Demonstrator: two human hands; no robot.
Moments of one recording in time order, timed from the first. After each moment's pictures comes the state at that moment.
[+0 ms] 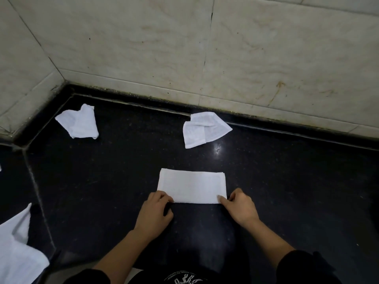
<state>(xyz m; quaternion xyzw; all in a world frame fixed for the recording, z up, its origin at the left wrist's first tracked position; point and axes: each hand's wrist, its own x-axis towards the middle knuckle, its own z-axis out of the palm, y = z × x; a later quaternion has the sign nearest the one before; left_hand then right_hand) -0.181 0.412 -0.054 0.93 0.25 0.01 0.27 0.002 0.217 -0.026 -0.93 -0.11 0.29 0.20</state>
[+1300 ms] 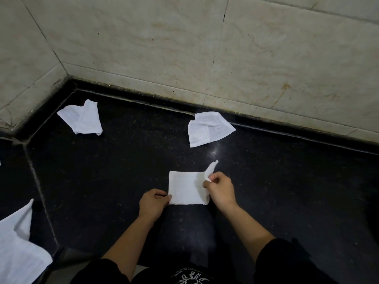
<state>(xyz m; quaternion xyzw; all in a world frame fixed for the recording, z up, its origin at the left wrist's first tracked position) -0.170 0.435 -0.063 0.61 0.53 0.02 0.58 -0.030 0.297 0.003 -0.85 -0.05 0.27 0.45</state>
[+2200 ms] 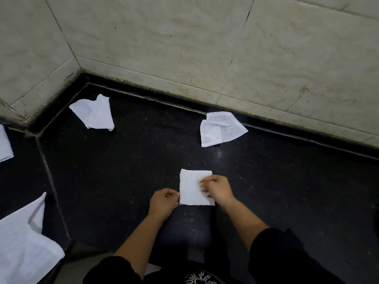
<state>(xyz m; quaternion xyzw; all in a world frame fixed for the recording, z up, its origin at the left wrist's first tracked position) -0.173 0.442 -0.065 0.59 0.52 0.01 0.61 -0.038 0.335 -0.020 -0.82 -0.03 0.37 0.43</state>
